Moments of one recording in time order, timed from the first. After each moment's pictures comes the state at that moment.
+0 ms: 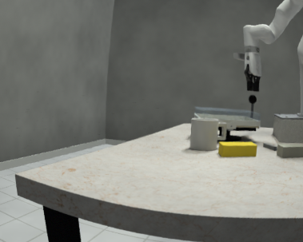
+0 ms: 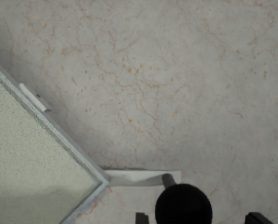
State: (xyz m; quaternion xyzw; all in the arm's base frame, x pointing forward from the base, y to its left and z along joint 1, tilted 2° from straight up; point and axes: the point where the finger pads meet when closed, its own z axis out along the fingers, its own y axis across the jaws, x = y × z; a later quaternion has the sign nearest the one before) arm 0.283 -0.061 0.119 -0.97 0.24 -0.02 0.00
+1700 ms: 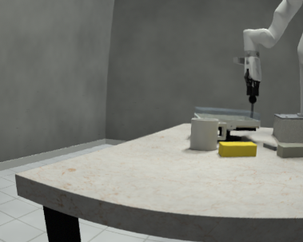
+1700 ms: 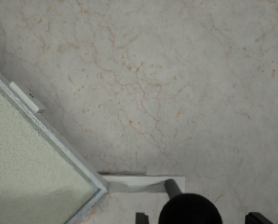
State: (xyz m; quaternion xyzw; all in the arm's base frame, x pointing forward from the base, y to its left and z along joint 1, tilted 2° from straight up) arm 0.285 -0.061 0.099 -0.97 0.24 -0.02 0.00
